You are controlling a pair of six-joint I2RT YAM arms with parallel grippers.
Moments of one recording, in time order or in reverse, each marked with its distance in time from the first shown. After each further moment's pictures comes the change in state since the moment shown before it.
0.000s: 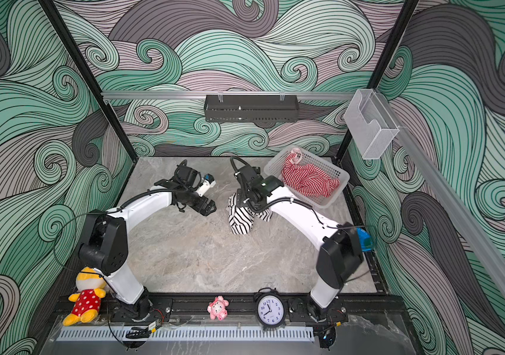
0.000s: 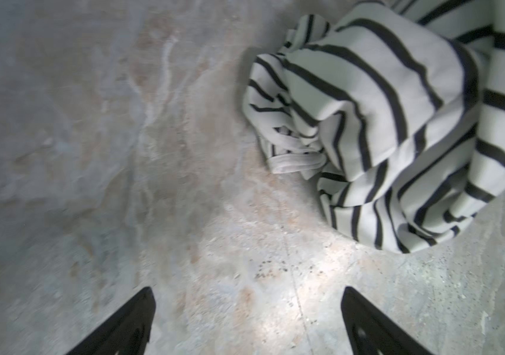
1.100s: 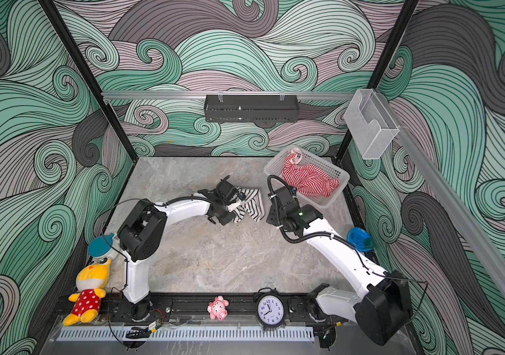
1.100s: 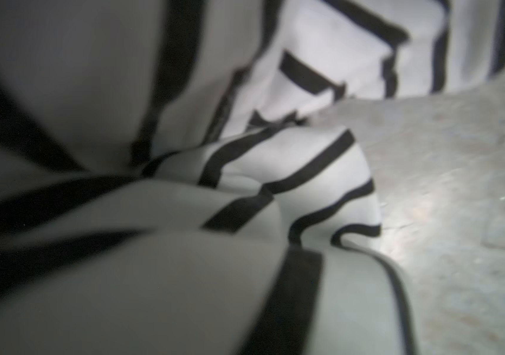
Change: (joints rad) left arm -0.198 0.207 0.087 0.047 -0.348 0.079; right arm -0.117 -0.361 -0.467 0.128 -0.054 0.143
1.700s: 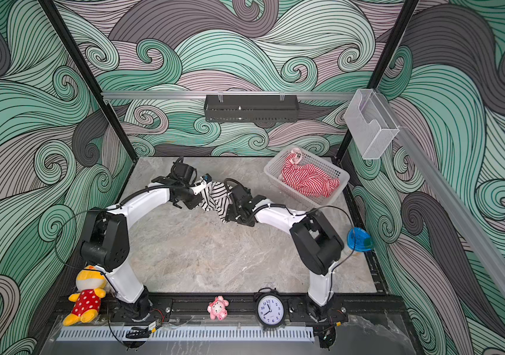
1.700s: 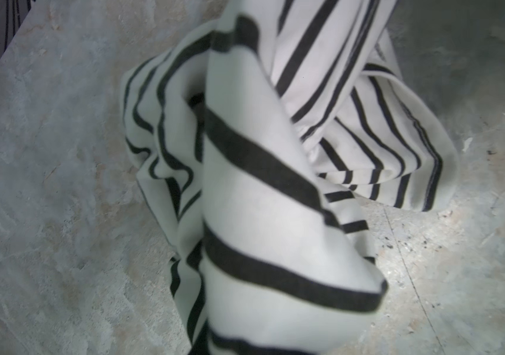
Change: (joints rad) left arm 0.309 -0.210 -0.069 -0.044 0.136 0.190; right arm 0.192 0.657 0.307 0.304 -0.182 0.053
